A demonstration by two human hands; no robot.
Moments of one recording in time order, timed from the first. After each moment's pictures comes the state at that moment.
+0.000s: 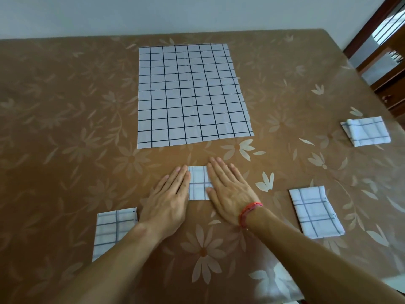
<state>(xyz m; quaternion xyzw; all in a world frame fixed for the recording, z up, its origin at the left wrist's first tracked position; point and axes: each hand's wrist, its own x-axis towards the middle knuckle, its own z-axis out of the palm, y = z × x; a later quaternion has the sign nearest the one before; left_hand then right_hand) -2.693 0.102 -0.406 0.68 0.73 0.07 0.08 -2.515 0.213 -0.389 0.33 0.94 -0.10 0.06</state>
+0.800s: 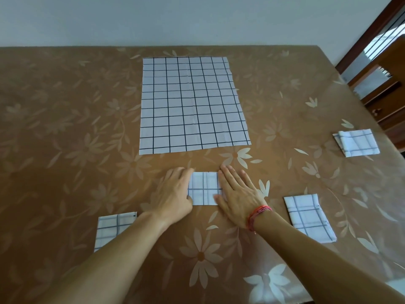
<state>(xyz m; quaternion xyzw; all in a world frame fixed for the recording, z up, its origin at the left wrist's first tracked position) -2.688 0.138 -0.367 0.60 0.76 0.14 0.19 -2.499 0.223 -0.370 0.37 0.92 -0.10 0.12</state>
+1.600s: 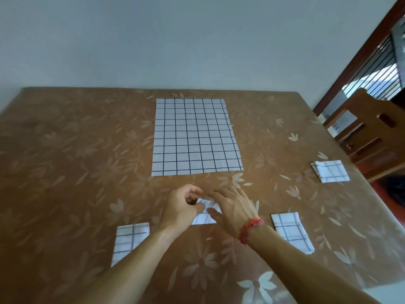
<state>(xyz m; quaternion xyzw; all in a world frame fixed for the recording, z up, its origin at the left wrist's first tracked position) -2.665 0.107 -0.272 0.37 0.72 0.45 0.38 -2.518 0.187 -0.275 0.34 0.94 -0.09 -0.06</state>
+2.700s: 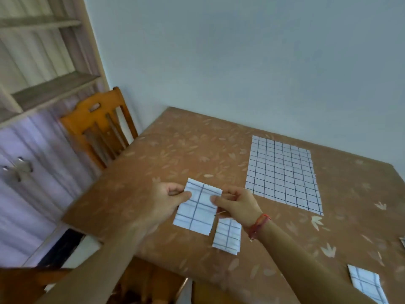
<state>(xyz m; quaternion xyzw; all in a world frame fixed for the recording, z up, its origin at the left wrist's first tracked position) -2.829 -0.172 -0.146 0.22 0.74 0.57 0.27 -2.698 -0.013 -0.140 0.31 0.70 -0.63 -0.09</state>
